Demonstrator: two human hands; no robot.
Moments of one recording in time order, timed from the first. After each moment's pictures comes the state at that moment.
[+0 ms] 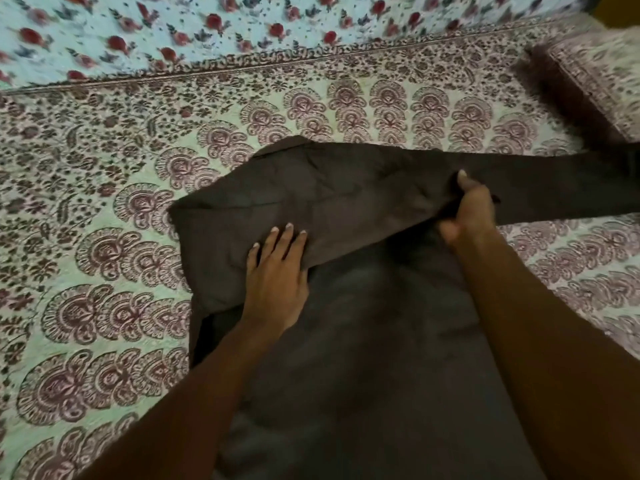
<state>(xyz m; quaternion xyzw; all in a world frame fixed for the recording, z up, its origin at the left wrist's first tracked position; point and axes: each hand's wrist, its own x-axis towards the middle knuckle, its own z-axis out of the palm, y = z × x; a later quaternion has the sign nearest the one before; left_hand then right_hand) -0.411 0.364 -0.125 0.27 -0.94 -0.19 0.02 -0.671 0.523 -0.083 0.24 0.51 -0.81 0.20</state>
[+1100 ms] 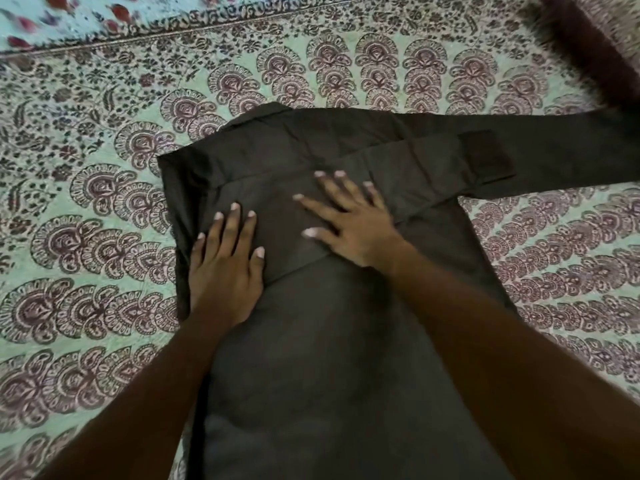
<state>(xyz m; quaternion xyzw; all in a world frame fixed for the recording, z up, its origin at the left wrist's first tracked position) -0.386 0.329 -0.179 0.30 -0.95 -0.06 0.02 -0.597 0.485 -0.168 -0.51 0.86 -0.03 0.09</state>
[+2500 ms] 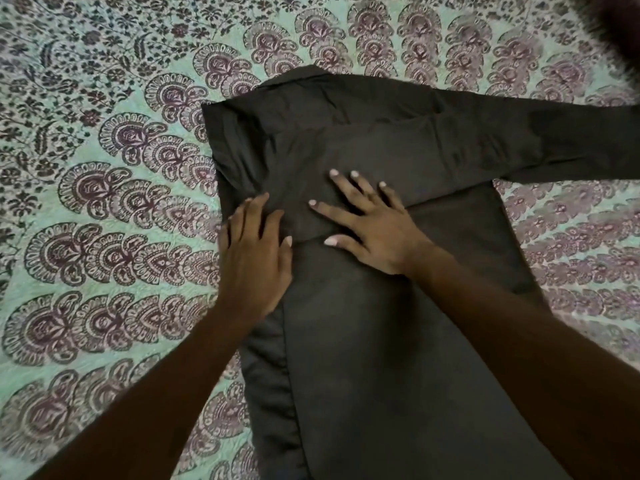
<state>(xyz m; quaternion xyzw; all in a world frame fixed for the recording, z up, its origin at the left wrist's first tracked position) -0.350 0.358 -0.157 0.30 -0.94 -0.14 0.07 -0.551 0.503 -0.163 -0.59 0.80 -0.03 0.11</state>
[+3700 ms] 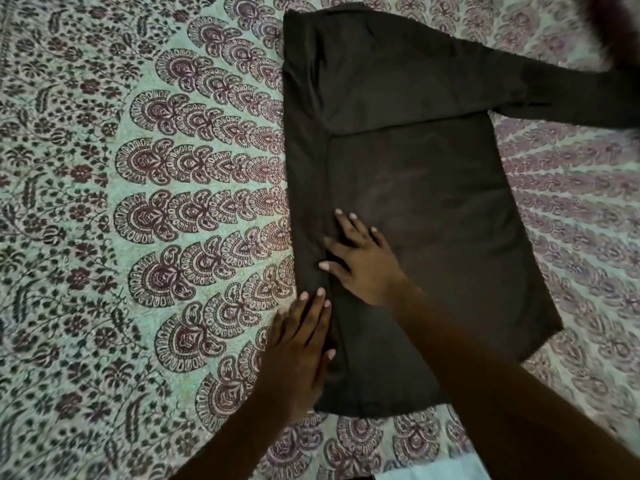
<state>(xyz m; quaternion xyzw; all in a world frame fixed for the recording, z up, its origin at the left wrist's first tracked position) -0.057 0.612 -0.150 0.21 -0.95 -0.22 -0.09 -0.294 0.635 -0.139 -0.53 0.82 -0.03 0.21</state>
